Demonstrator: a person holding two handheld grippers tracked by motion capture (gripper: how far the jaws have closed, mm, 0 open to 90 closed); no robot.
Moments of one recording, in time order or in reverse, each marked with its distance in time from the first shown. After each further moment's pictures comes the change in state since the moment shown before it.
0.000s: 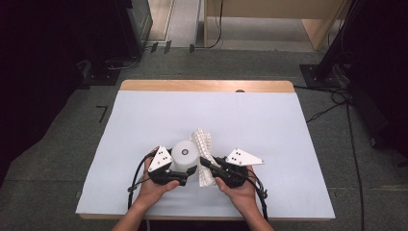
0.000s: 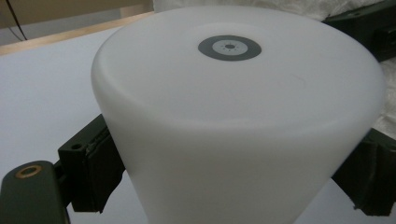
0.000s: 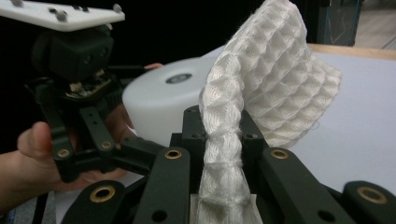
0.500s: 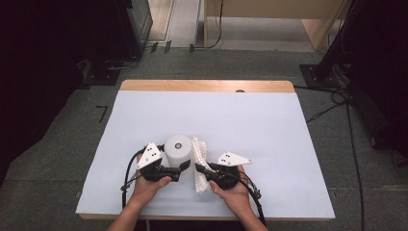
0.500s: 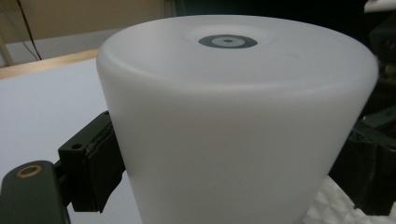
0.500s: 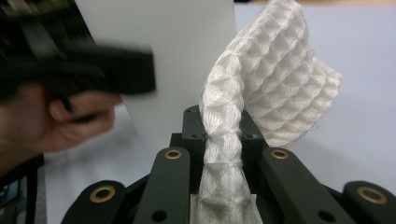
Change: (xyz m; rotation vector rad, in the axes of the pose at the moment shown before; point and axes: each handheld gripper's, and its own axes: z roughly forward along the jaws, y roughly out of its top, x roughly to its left) left arm 0.010 0.007 -0.014 -0.060 0.005 -0.023; right arm -0.003 -0.024 0.022 0.116 -0.002 0.053
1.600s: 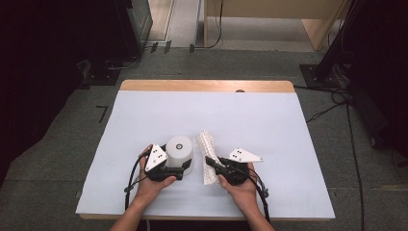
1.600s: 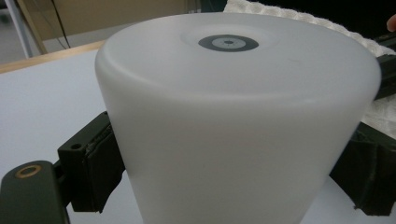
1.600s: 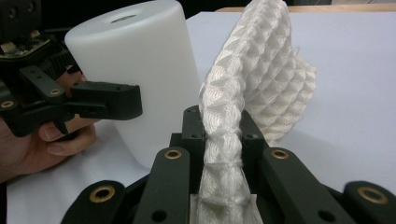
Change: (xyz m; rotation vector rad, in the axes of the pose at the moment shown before) left arm 0.003 -0.017 0.013 0.024 0.119 0.036; right arm -0.020 0.001 -0.014 -0.033 -0.092 0.028
